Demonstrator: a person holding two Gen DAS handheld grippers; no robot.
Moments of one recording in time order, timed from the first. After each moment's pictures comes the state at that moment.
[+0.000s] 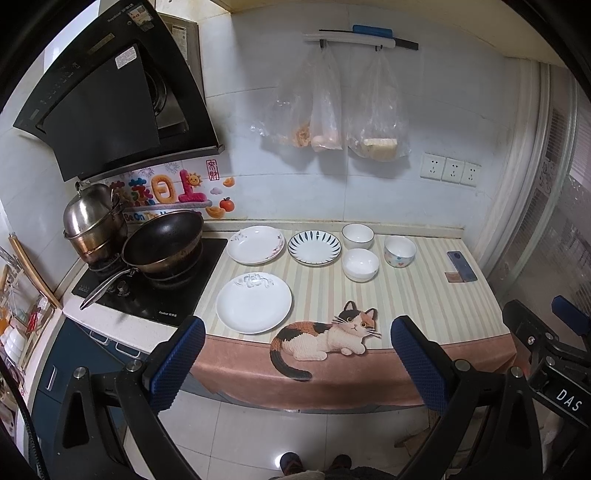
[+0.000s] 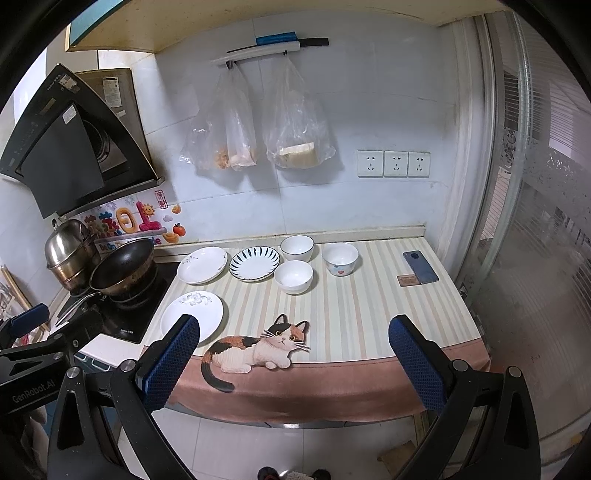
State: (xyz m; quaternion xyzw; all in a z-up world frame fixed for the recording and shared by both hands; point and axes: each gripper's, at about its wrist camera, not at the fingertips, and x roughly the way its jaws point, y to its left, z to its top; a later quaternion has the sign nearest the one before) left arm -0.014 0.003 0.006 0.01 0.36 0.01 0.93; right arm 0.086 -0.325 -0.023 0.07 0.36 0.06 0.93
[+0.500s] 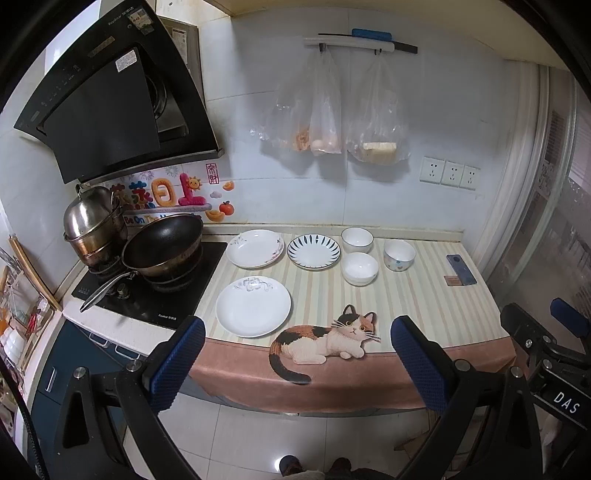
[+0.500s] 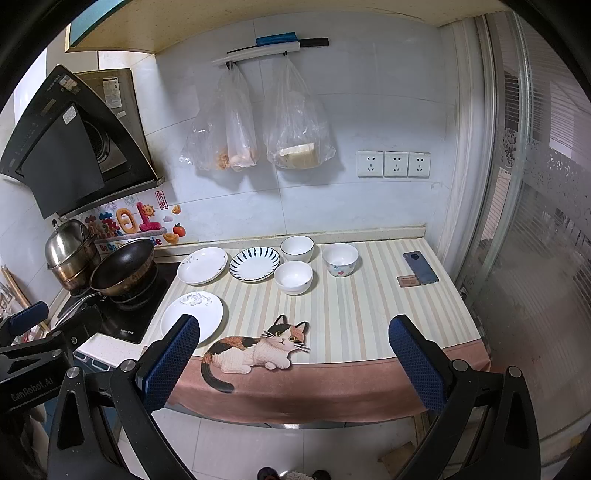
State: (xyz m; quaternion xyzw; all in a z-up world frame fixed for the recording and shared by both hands) left arm -0.008 0.001 0.012 0.01 0.35 0.01 0.94; right arm 0.086 -0.325 -0.023 0.07 0.36 0.06 0.93
